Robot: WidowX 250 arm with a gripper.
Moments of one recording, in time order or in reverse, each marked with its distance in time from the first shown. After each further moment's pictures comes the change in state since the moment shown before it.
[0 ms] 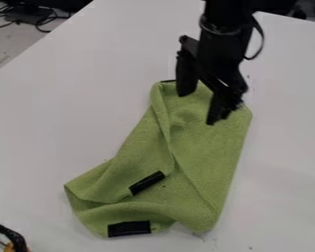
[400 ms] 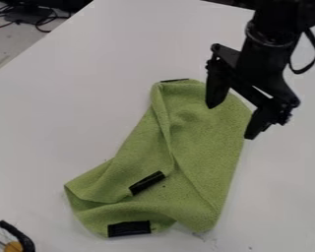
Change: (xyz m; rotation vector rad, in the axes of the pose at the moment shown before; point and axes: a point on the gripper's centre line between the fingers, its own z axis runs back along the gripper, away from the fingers) arm 0.011 -0.036 0.015 0.031 -0.003 0.131
